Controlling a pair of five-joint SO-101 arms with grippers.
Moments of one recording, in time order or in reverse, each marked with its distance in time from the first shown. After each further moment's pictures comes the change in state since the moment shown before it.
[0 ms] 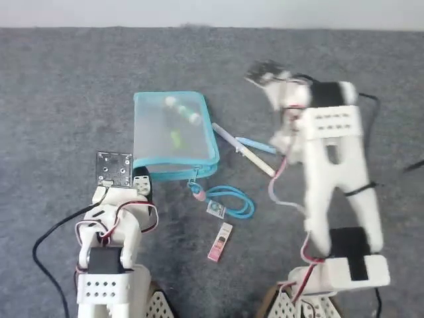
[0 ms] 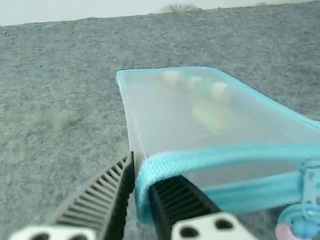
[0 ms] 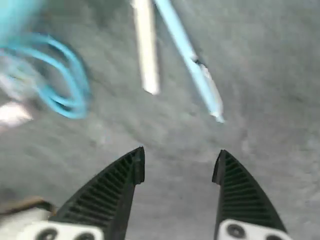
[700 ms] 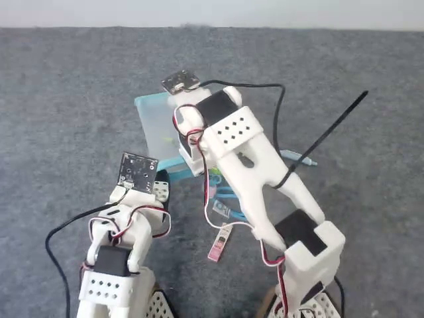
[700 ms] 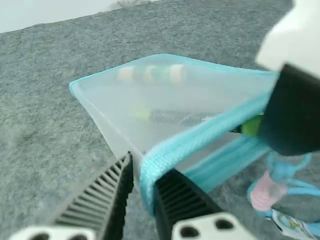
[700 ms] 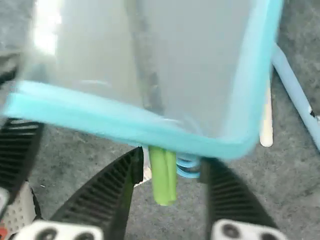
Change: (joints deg) left arm 9.1 0.0 0.0 1.5 -1.8; right arm -33.7 14.9 -19.7 6.1 -42.0
